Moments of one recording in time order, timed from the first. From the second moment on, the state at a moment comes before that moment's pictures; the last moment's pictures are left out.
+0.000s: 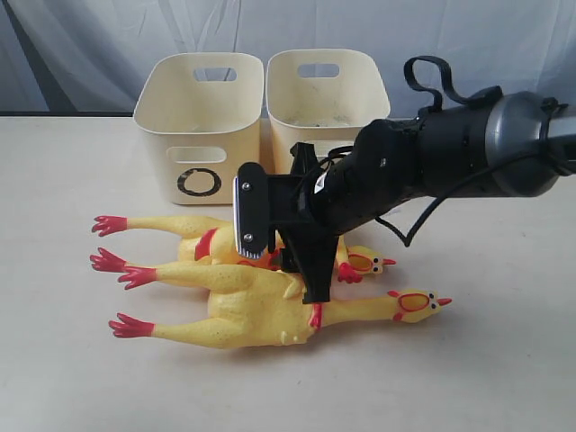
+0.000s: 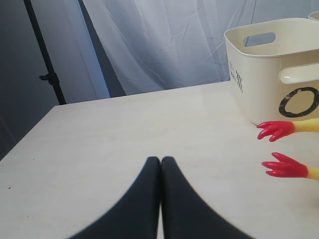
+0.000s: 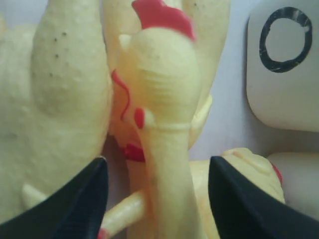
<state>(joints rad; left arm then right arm) 0.01 0.00 0.00 0.21 0.23 -0.04 0.70 1.83 -1.10 0.36 0.33 -1.39</state>
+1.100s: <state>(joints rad) 0.01 0.00 0.00 0.21 0.23 -0.04 0.70 1.90 -1.10 0.35 0.25 -1.39</state>
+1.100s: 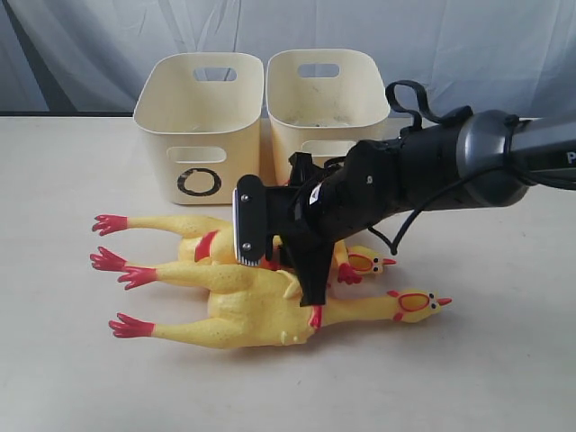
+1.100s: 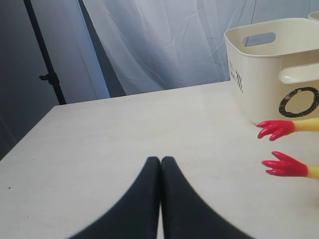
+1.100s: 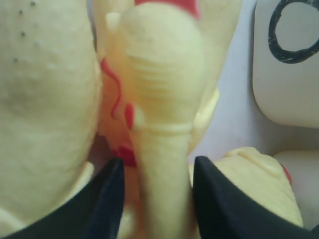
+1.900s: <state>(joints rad) 0.01 0.00 0.00 0.21 0.23 -0.04 0.70 1.79 -1.10 0.34 0.25 -1.34</state>
